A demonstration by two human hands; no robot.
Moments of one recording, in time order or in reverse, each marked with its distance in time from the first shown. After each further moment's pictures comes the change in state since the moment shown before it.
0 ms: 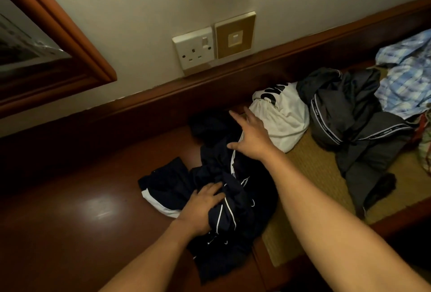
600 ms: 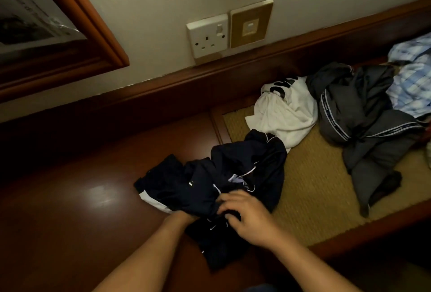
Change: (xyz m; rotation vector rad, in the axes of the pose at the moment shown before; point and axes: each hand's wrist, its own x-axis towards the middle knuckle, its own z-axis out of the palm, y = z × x) left_hand -0.032 -0.044 0.036 -0.503 -0.292 -0.515; right_hand -0.173 -0.016 0.083 0.261 -0.192 -0.358
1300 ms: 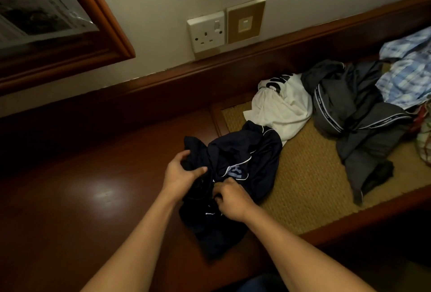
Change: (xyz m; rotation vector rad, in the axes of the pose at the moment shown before) left_hand -0.058 0.050 -0.044 -0.664 0.651 0.217; right_hand 0.032 -0.001 0.034 -0.143 -0.162 0.326
